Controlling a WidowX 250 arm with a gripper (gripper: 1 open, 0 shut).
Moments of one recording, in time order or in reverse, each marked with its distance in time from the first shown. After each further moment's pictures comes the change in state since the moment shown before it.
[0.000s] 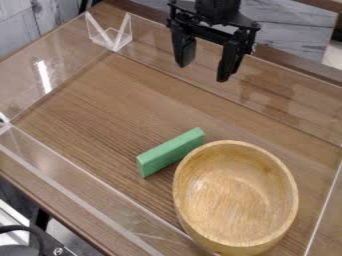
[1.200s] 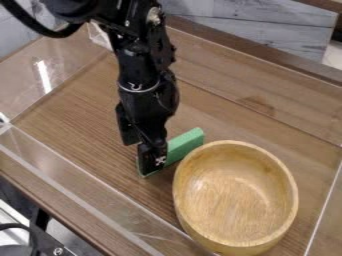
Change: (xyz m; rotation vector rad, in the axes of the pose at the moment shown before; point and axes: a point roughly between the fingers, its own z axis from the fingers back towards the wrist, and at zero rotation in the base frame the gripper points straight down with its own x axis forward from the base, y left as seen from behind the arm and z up) arm -0.077 0.030 -0.089 0.035 -0.033 -0.484
